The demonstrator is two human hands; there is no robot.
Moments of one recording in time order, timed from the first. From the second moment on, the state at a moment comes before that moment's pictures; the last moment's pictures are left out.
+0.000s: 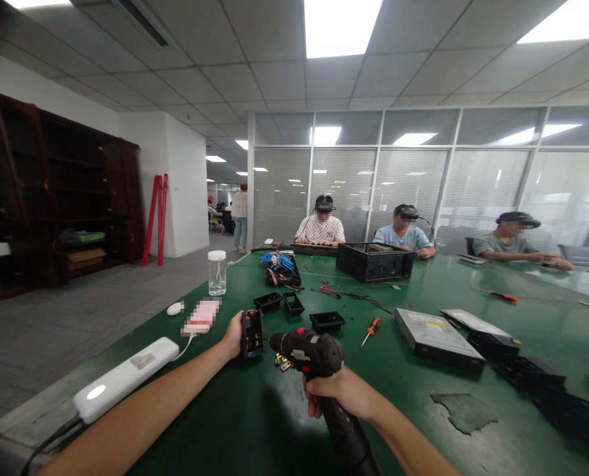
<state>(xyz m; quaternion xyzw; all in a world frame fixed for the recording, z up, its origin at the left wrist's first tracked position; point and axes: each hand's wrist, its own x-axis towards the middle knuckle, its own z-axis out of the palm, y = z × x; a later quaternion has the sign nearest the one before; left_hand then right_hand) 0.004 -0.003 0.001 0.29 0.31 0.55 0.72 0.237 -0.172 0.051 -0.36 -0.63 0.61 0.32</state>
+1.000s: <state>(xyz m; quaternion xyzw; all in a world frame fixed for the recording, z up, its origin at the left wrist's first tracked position) 0.003 -0.002 0.000 0.29 0.30 0.54 0.73 0.237 -0.171 0.050 -0.36 -0.62 0.61 0.32</state>
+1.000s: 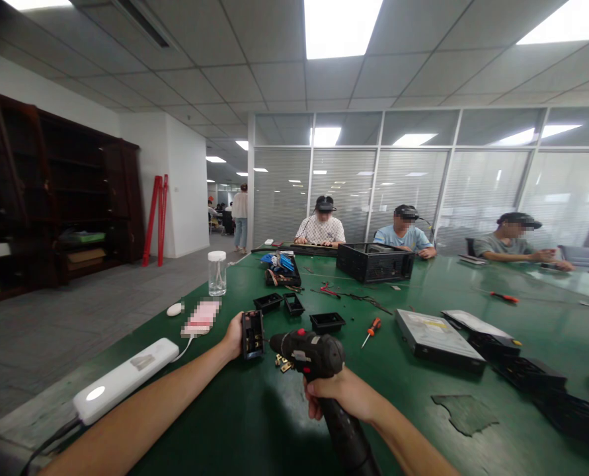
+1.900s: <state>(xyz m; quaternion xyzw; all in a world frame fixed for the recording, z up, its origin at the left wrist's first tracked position) 0.003 -0.006 0.003 0.28 0.32 0.53 0.73 0.236 -0.173 0.052 -0.36 -0.63 0.61 0.32</state>
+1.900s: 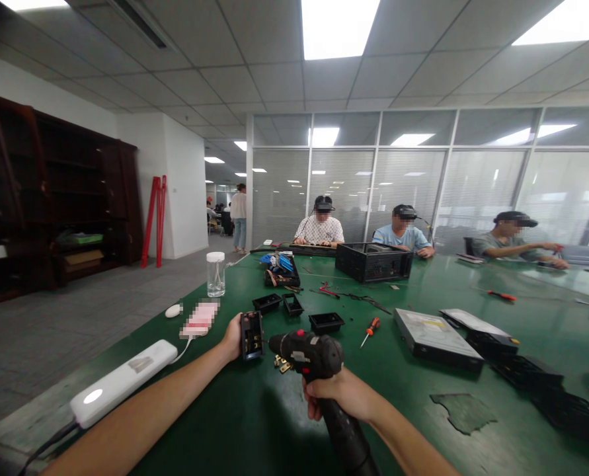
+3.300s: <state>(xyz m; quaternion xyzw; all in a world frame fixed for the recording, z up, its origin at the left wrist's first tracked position) 0.002 0.001 -0.002 0.31 0.31 0.53 0.73 0.236 -0.172 0.051 -0.35 -0.64 0.61 0.32</state>
